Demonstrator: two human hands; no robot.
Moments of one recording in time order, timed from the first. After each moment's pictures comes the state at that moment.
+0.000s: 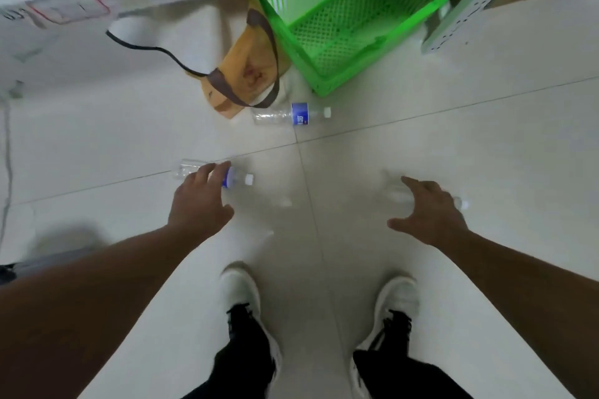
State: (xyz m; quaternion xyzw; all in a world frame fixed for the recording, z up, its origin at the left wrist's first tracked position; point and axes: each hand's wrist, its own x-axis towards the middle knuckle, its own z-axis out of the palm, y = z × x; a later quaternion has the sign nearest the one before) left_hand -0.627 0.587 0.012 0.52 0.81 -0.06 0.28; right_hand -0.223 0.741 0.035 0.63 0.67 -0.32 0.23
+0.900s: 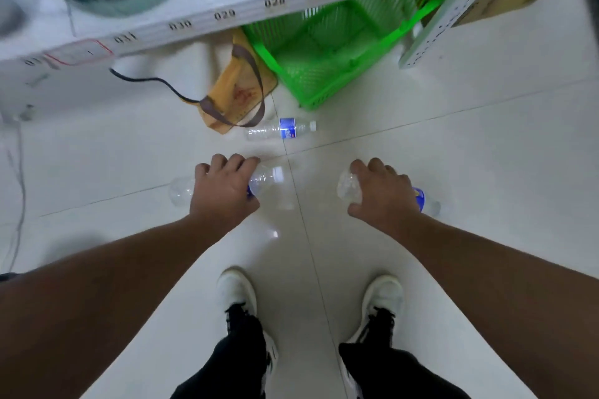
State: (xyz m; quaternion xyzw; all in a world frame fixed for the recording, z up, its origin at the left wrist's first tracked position) left_hand -0.573 0.654 0.096 0.63 0.76 -0.10 0.17; right_hand -0.286 0.766 0.101 0.51 0.81 -0.20 0.21
